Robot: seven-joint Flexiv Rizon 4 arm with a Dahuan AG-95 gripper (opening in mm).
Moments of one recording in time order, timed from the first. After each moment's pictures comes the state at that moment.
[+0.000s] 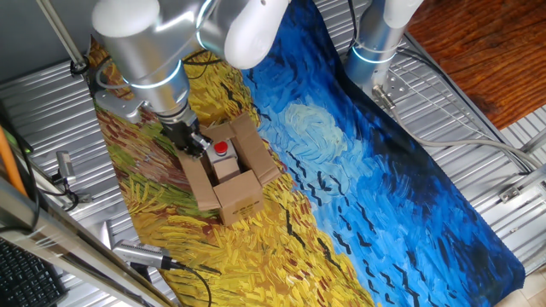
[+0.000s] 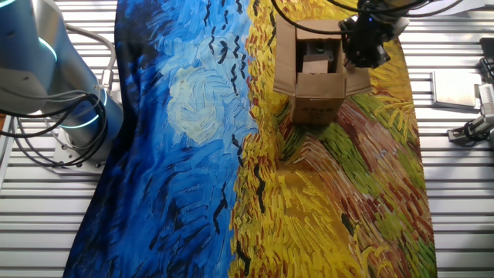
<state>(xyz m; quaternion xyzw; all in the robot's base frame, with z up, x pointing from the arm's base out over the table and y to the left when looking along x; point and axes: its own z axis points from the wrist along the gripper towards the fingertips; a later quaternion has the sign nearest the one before) 0.581 0.093 0.161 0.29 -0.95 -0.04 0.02</state>
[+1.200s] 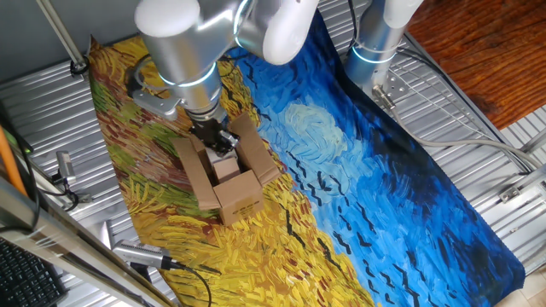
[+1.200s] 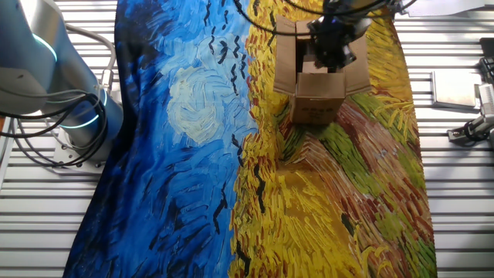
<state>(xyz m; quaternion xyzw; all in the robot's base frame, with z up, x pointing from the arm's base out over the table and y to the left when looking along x) 0.516 0.102 0.134 0.28 -0.96 -0.04 0.02</state>
